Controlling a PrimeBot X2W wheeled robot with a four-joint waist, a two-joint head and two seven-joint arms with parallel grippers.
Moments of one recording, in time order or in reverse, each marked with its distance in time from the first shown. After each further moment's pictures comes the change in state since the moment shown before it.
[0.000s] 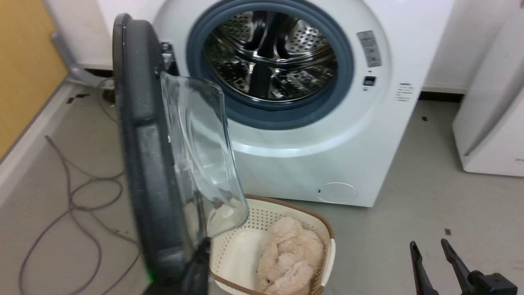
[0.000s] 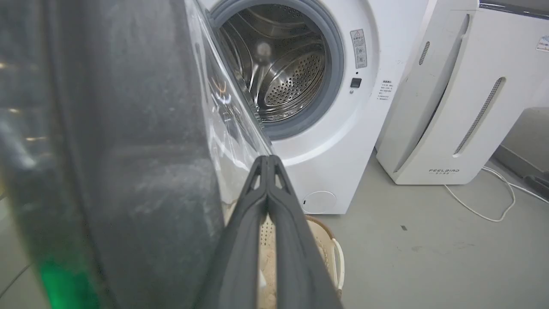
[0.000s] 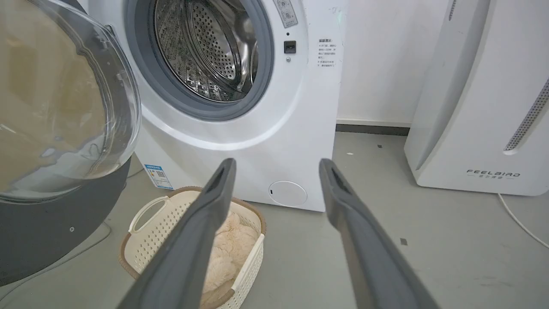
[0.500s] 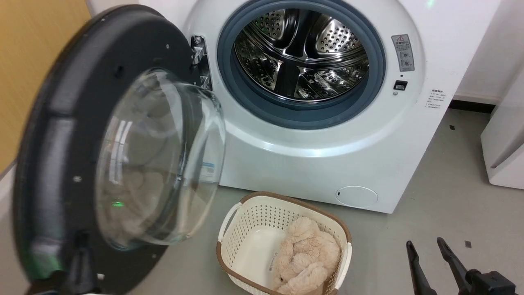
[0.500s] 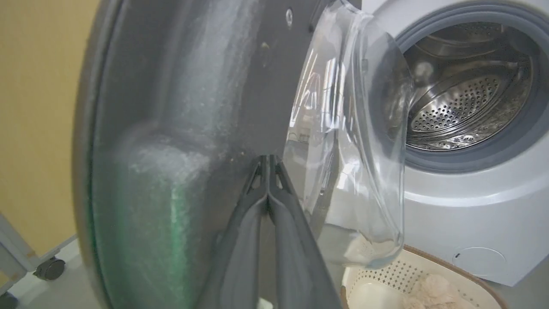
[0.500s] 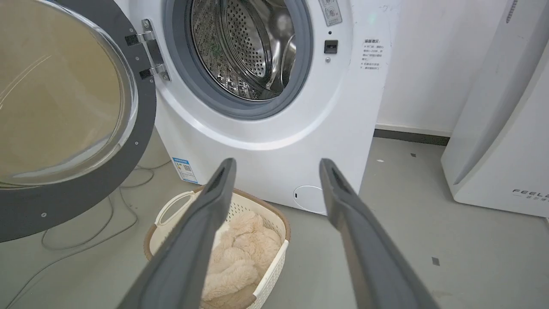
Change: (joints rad) left arm -0.006 0.108 0.326 0.116 -0.114 0.066 -0.132; right arm -0.002 0.000 0.001 -0.008 -0.002 0.000 0.010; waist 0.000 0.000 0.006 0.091
